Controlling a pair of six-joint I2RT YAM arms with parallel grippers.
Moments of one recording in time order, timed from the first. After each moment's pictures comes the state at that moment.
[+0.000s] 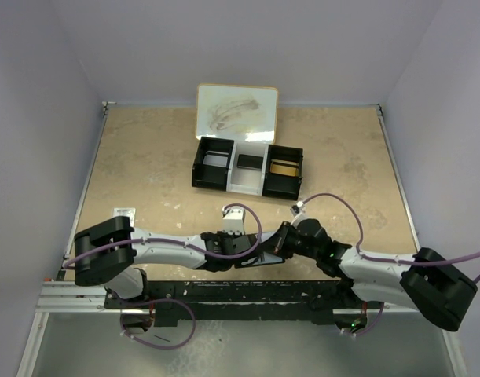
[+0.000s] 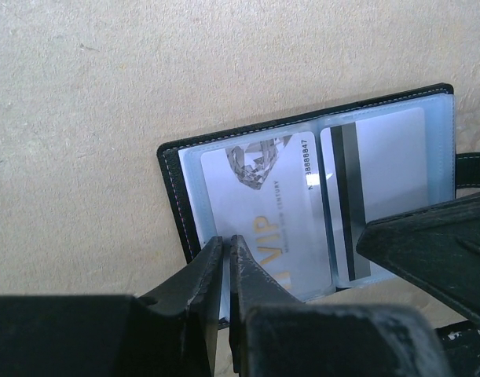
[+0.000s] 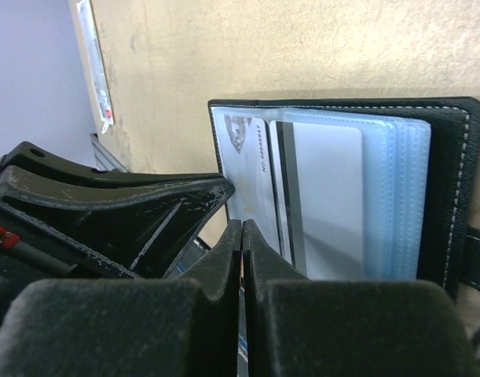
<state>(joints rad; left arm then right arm) -1.31 1.55 0.77 -0.33 -0.56 -1.15 0.84 1.09 0.14 0.43 -0.14 1.18</state>
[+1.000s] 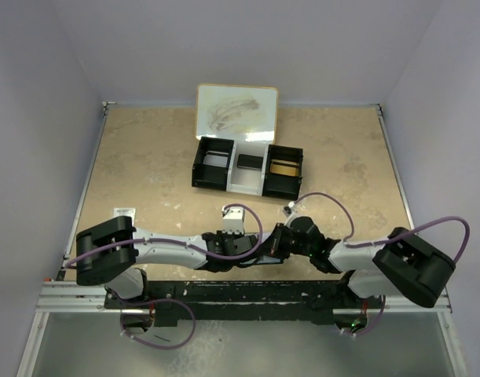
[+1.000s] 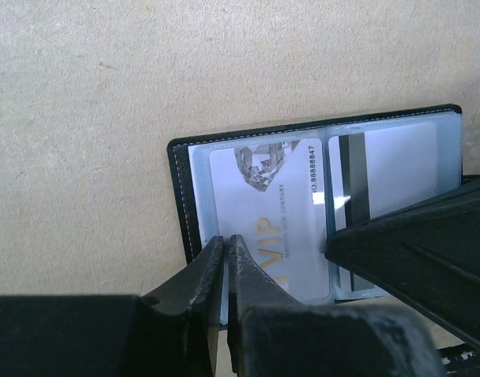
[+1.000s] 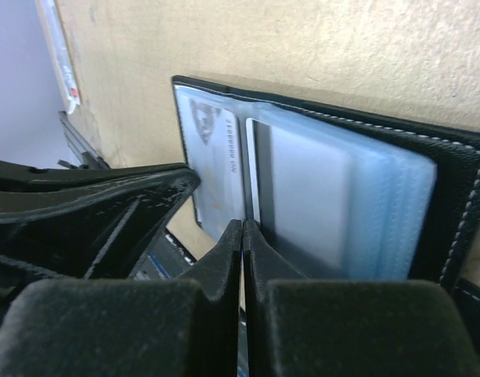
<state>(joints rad) -1.31 1.56 0.78 -0.33 -0.60 -1.15 0.82 1.32 0.16 0.56 -0.22 1.12</state>
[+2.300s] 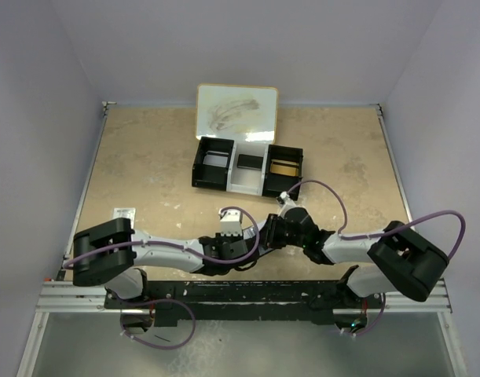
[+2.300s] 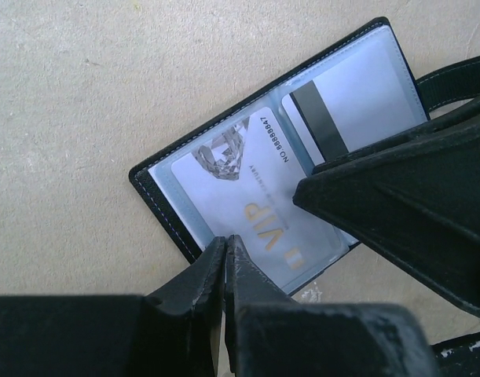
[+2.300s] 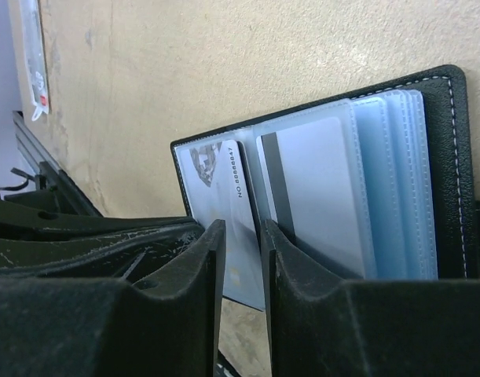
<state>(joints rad) -1.32 1.55 0.72 -0.24 -0.62 -1.17 0.80 1.37 0.28 0.50 -0.18 0.92</state>
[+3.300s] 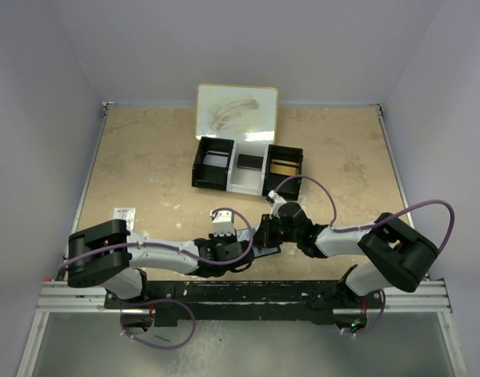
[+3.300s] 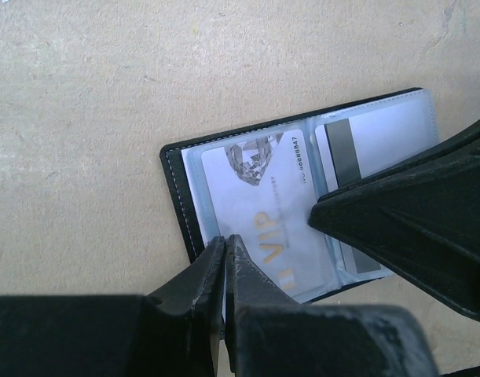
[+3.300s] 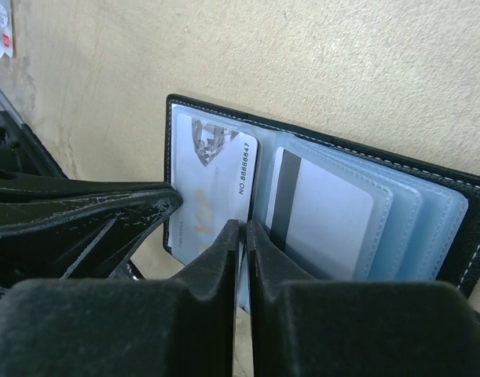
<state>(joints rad) -1.32 1.50 0.66 -0.21 -0.69 -1.24 0.80 1.45 0.36 0.45 -0.29 0.74</state>
